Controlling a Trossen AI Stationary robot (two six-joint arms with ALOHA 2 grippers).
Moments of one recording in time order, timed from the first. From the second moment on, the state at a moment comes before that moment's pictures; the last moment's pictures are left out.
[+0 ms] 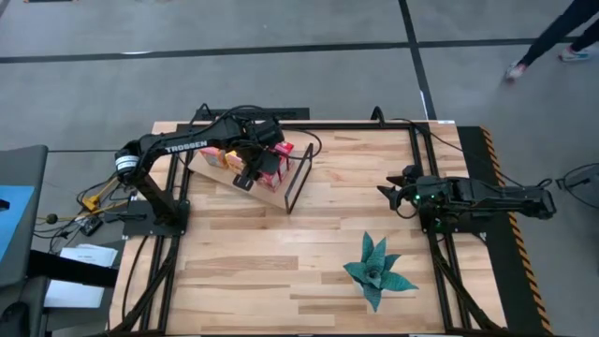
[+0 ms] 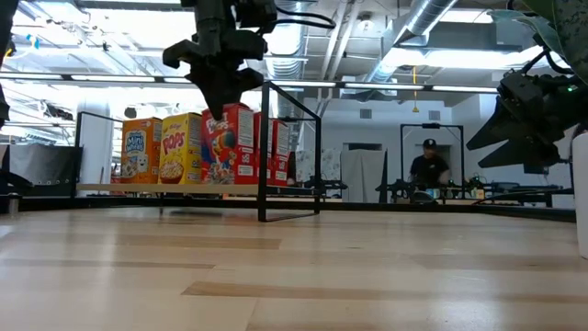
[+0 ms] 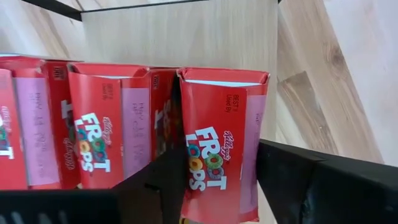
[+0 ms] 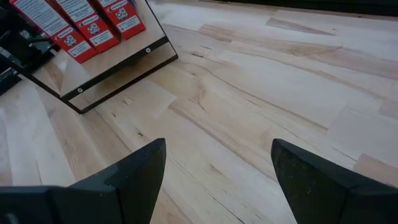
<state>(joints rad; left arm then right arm) 0.35 1.65 1.49 -1.10 -0.02 0.82 -0.07 0.21 0.16 -0.49 0.44 0.68</state>
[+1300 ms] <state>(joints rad) 0.31 1.63 1.78 -1.37 -0.08 0.32 -0.07 0.21 0.16 -0.49 0.44 0.68</state>
